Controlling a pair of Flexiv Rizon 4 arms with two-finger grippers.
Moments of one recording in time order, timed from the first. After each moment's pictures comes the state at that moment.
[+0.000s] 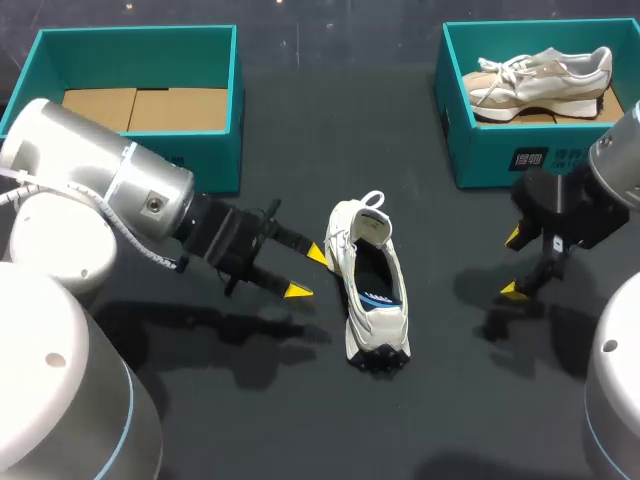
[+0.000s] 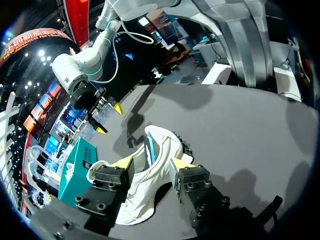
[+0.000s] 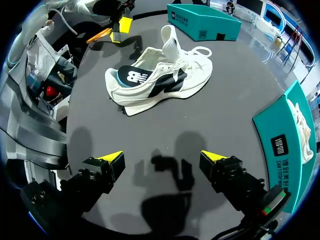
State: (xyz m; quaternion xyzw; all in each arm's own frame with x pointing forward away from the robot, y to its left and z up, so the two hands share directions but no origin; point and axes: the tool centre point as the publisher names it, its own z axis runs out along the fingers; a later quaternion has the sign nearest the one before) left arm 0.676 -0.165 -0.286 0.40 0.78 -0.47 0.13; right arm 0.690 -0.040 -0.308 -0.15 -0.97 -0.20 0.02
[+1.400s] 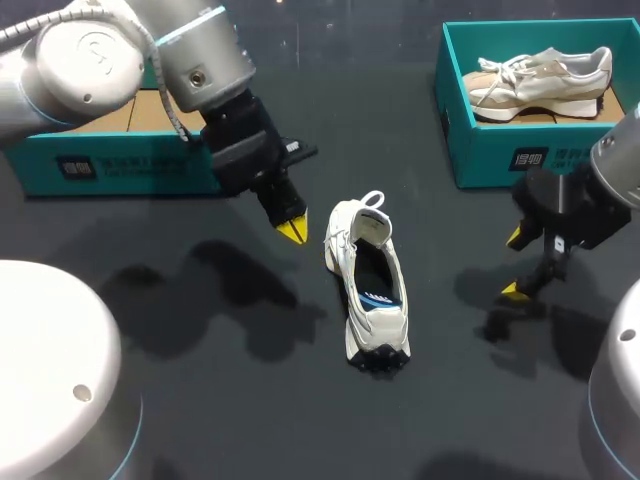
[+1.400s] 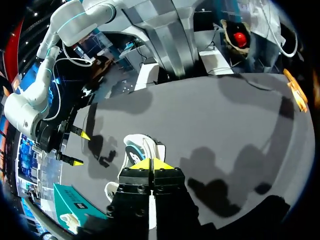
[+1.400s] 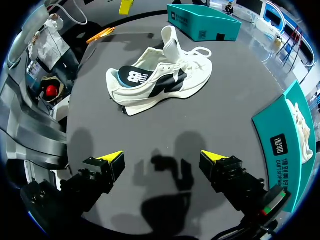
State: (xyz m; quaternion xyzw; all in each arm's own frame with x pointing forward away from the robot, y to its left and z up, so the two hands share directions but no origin) left arm 0.698 -0.156 -0.228 0.67 0.67 -0.33 -0.01; right arm 0.688 -0.041 -0.306 -0.15 -0.97 -0.20 0.01
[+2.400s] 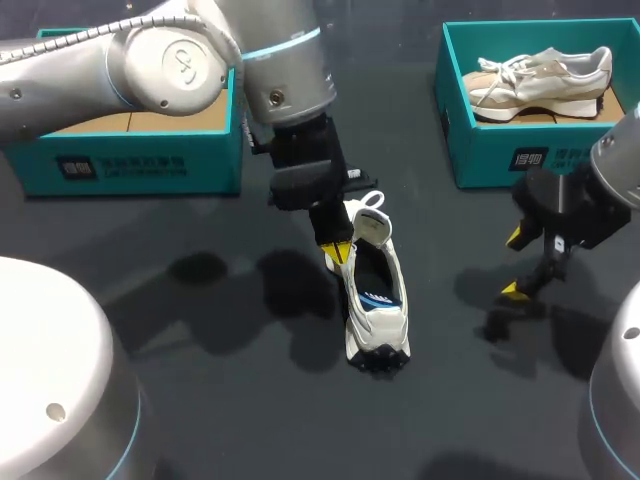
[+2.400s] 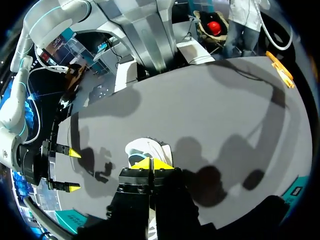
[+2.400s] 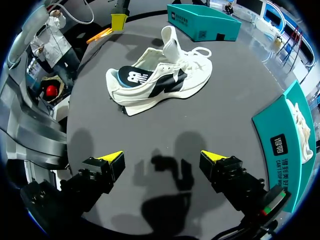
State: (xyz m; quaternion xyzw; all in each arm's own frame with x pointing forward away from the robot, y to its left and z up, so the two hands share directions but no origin) left arm 0.683 -0.205 -0.252 0.74 0.62 -0.26 -0.04; right arm 0.688 -0.040 -0.306 -0.15 -0.97 -0.20 0.01
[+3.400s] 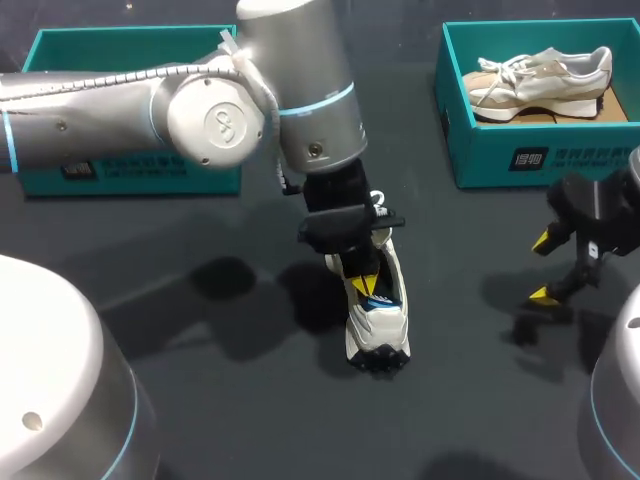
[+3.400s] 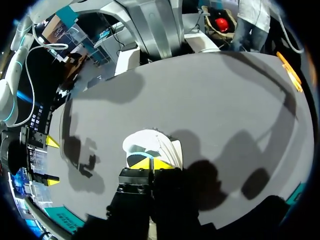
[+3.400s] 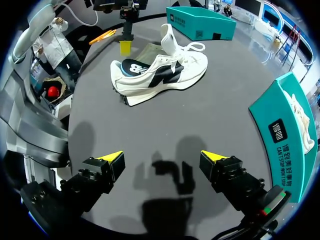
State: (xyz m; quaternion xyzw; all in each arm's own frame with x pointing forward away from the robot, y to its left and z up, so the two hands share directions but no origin) left arm 0.674 -0.240 -0.312 0.73 0.65 -0.23 -0.03; right arm 0.680 -0.076 -0.308 -0.16 -0.96 -0.22 0.02
